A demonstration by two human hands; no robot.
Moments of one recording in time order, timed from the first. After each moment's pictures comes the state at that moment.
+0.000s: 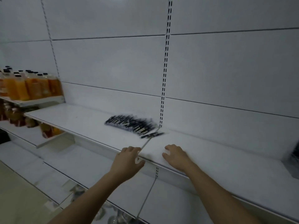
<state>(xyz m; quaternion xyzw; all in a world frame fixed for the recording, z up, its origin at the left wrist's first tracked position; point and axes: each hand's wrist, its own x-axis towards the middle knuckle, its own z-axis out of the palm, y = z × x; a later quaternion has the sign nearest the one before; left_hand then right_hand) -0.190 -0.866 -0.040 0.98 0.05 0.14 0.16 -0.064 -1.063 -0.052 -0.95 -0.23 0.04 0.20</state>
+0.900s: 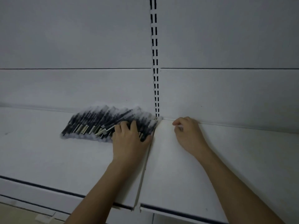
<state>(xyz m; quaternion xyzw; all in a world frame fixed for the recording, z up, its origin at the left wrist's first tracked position) 0.037 -0.829 -0.056 0.98 0.08 0.12 0.12 0.090 -1.019 -0.085 -0.91 -0.07 -0.12 0.39</state>
